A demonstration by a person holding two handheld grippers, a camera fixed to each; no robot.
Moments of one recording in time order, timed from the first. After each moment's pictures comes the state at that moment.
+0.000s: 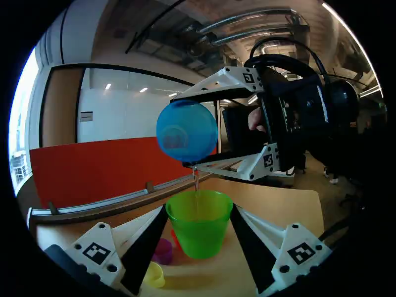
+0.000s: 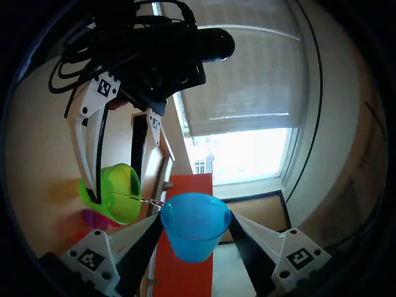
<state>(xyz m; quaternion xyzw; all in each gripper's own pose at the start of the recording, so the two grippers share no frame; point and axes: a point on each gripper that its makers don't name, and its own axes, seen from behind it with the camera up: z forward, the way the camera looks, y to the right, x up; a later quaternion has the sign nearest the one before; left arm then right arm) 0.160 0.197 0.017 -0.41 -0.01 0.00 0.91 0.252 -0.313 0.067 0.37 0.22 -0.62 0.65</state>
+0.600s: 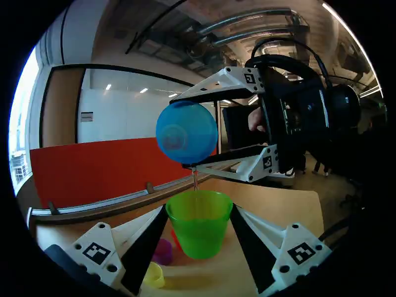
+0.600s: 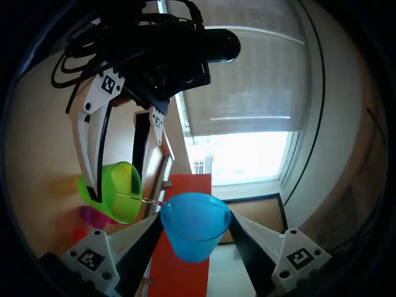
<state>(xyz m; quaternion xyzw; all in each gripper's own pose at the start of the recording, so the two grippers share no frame) 0.160 0.197 0.015 -0.41 -0.01 0.00 0.91 0.254 -0.313 0.068 0.36 0.23 -0.63 0.64</state>
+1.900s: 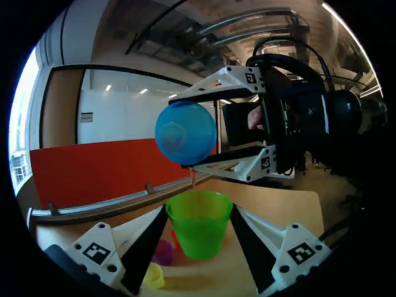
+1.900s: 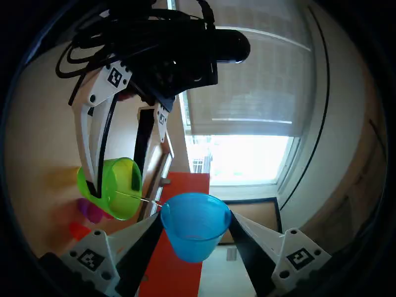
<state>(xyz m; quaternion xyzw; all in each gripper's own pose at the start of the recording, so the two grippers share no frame) 0.162 0.198 0.015 -0.41 -0.01 0.00 0.91 0.253 -0.313 0.068 0.35 0.24 -0.66 0.62</state>
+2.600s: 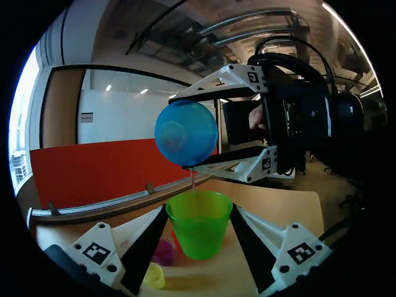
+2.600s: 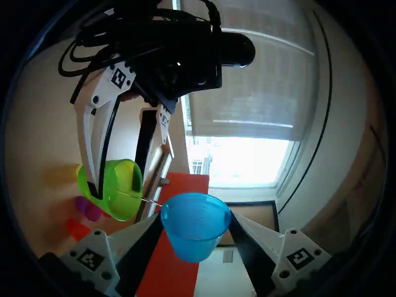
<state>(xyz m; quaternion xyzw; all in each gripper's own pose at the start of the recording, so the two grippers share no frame) 0.163 0.197 0.017 -0.41 -0.01 0.00 0.91 0.255 -0.319 0.066 0.35 0.25 -0.66 0.61</state>
